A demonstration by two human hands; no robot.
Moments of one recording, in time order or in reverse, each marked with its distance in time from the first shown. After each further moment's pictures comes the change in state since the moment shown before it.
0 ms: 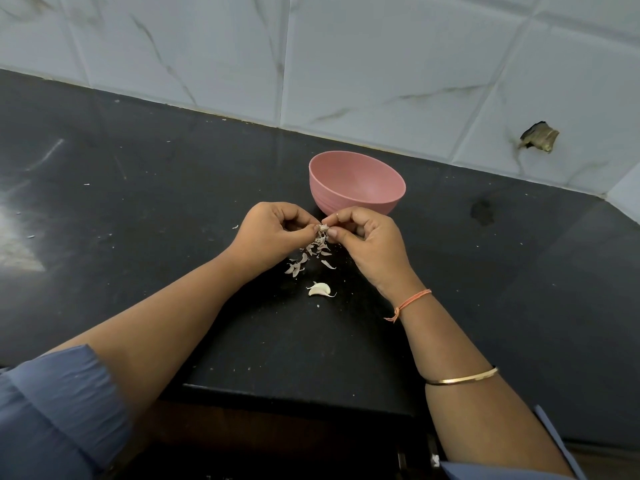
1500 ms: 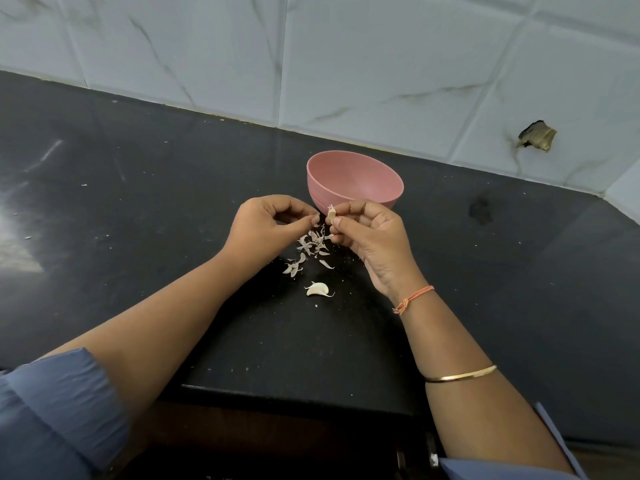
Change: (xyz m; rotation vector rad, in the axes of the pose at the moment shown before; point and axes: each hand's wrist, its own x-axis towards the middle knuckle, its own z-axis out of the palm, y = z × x) left_hand 0.002 -0.002 0.000 -0.012 0.110 0.047; right_hand 0.001 -0.008 -0.003 0.433 0.054 0.196
